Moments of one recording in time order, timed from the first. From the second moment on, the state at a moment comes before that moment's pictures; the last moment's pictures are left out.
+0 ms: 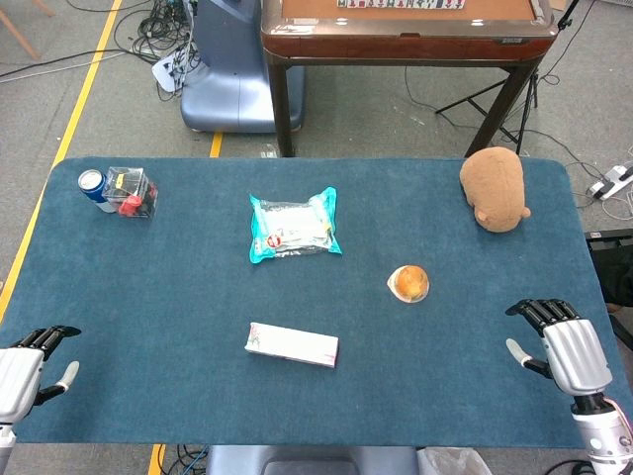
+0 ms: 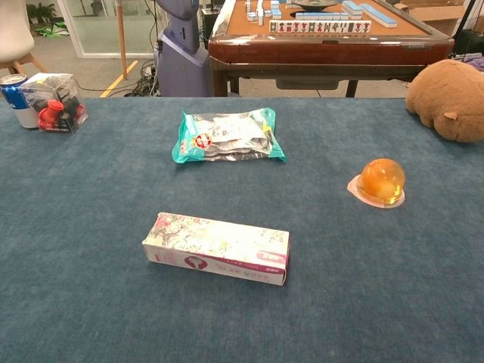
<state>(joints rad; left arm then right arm) -0.07 -1.10 0.01 -1.57 1.60 1.53 -0.01 0.09 -1.17 0.03 -1.53 -1.67 1.56 0.06</state>
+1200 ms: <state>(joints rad) -0.09 -1.10 0.01 -1.54 1.59 1.51 -0.08 0.22 -1.14 0.12 -1.66 -1.48 1.34 -0.22</state>
